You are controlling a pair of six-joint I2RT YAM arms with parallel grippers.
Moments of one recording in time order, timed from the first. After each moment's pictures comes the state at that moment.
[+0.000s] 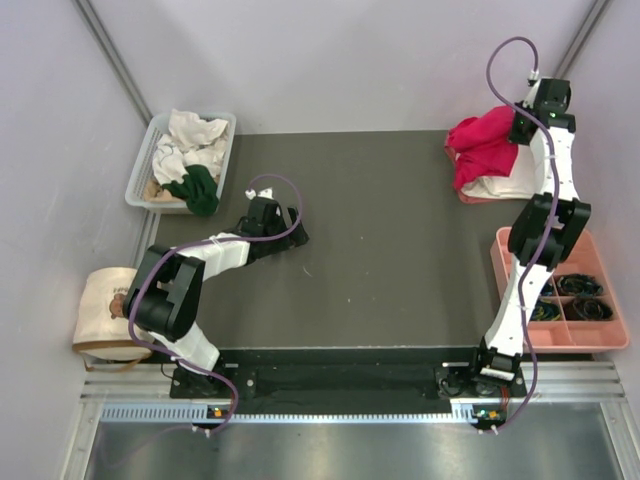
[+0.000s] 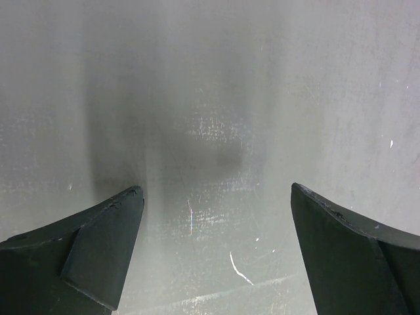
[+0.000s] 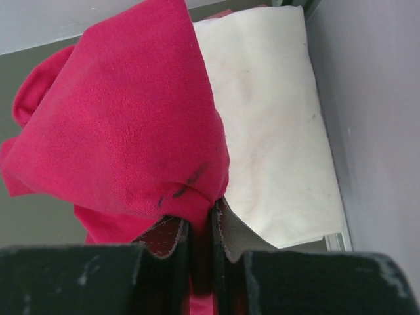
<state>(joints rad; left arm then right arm) -0.38 1.65 0.84 0.02 0.03 -0.62 -0.25 2.28 2.29 -0.69 -0.05 -0.02</state>
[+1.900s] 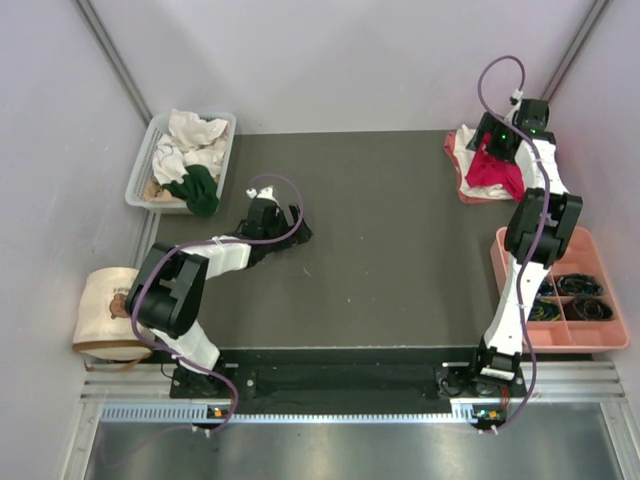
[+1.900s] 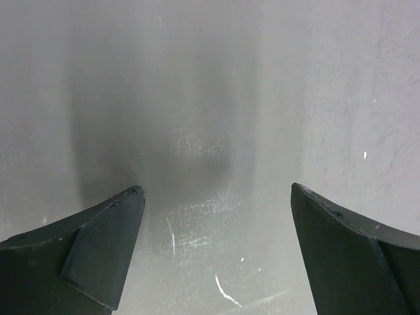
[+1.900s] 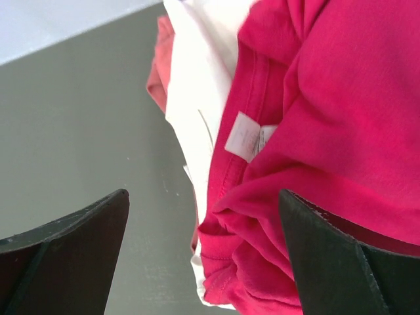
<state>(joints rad) -0.38 1.67 0.80 0.16 0.06 -0.63 -0.23 2.31 2.09 -0.51 -0.26 0.18</state>
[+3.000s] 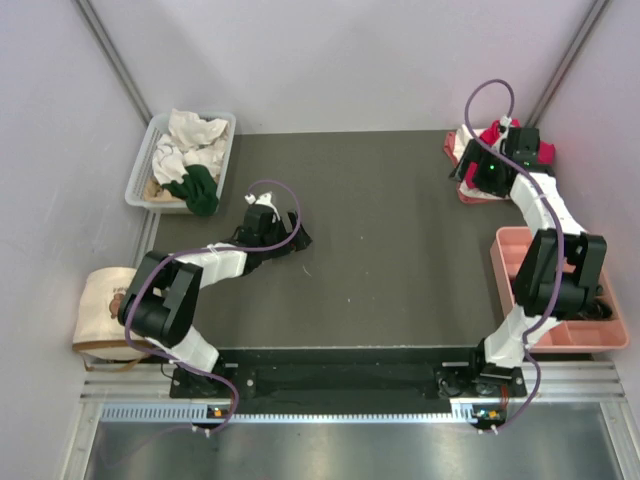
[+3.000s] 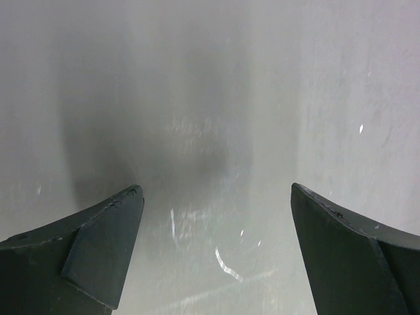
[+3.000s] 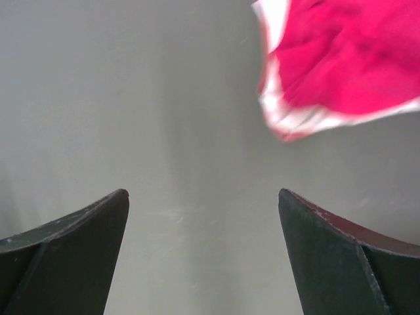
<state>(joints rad) -0.38 1.62 0.74 0.19 0.10 -0.63 -0.15 1.80 1.48 -0.45 -0.26 0.25</state>
